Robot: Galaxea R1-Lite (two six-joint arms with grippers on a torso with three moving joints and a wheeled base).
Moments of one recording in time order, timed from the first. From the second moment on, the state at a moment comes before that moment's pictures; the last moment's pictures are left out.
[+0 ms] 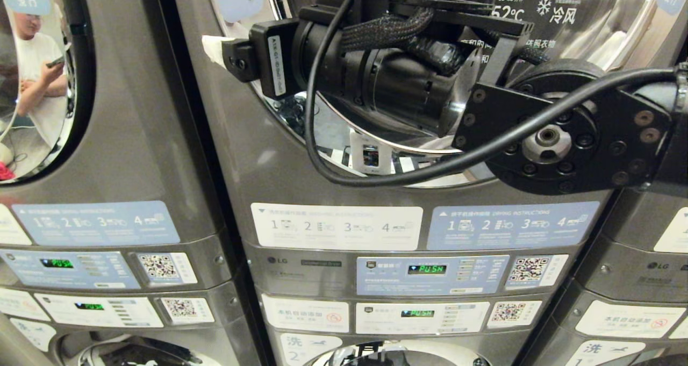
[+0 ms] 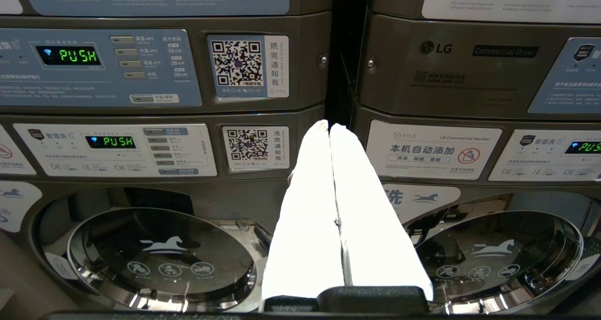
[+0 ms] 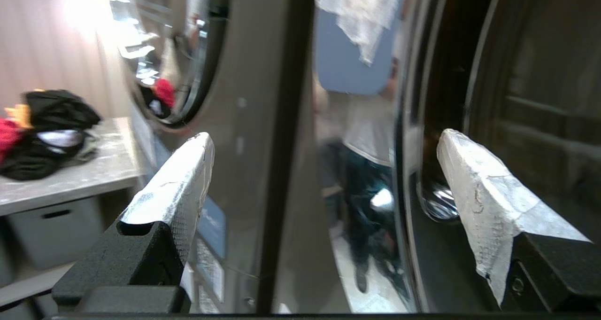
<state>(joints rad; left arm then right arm) 0.00 0.00 0.00 0.00 0.00 0.01 0.91 2.02 -1.96 -0.28 -0.02 -0.10</state>
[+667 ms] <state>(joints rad) 0.00 0.00 0.00 0.00 0.00 0.01 0.90 2.06 -1.96 -0.29 -0.02 -0.10</state>
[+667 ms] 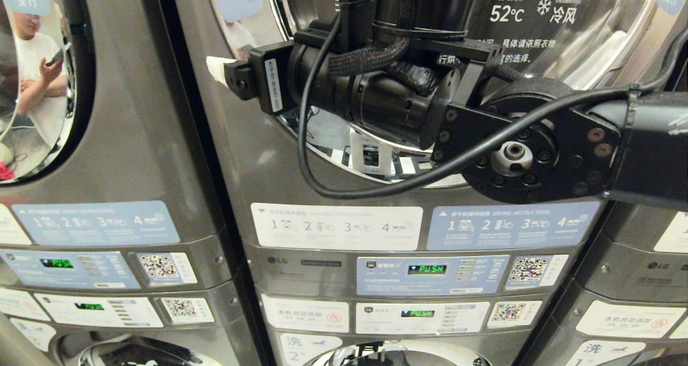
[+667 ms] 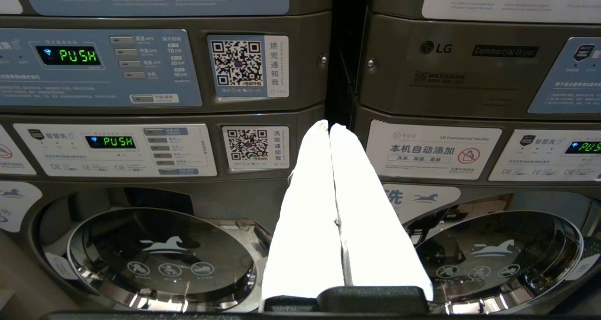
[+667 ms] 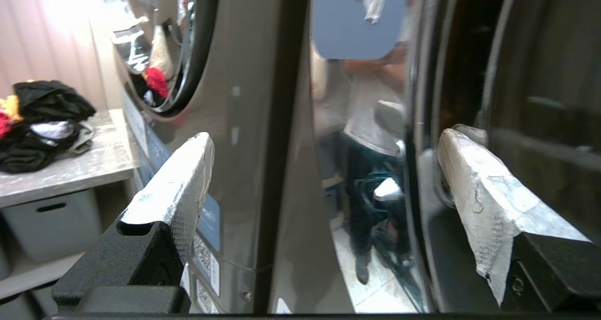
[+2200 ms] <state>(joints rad) 0.00 0.00 0.00 0.00 0.00 0.01 0.91 1.68 -1.54 -0.26 0.26 -0.02</state>
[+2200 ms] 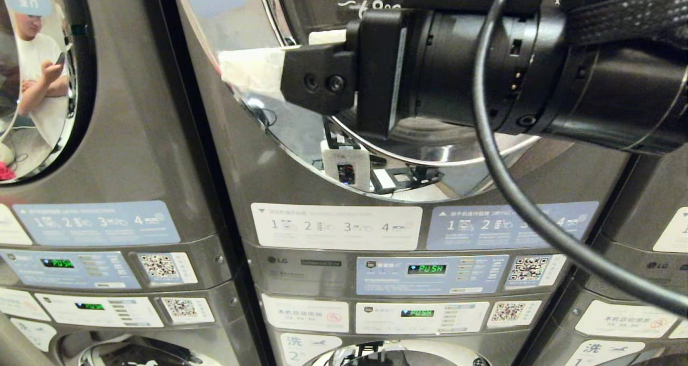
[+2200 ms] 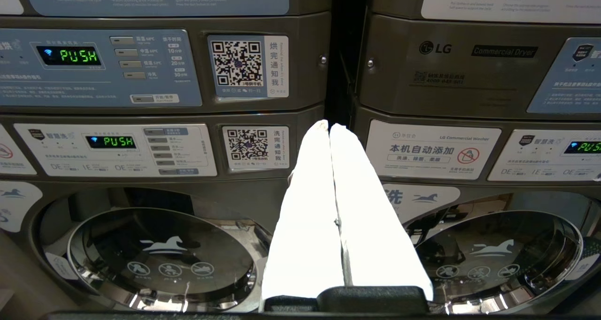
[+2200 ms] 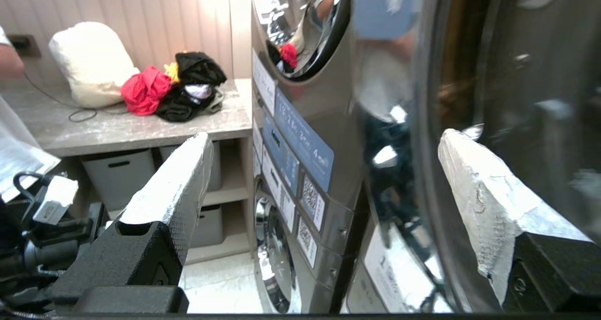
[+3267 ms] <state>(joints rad) 0.00 0.00 0.00 0.00 0.00 0.01 0.91 1.80 -1.68 -0.26 0.24 -0.03</state>
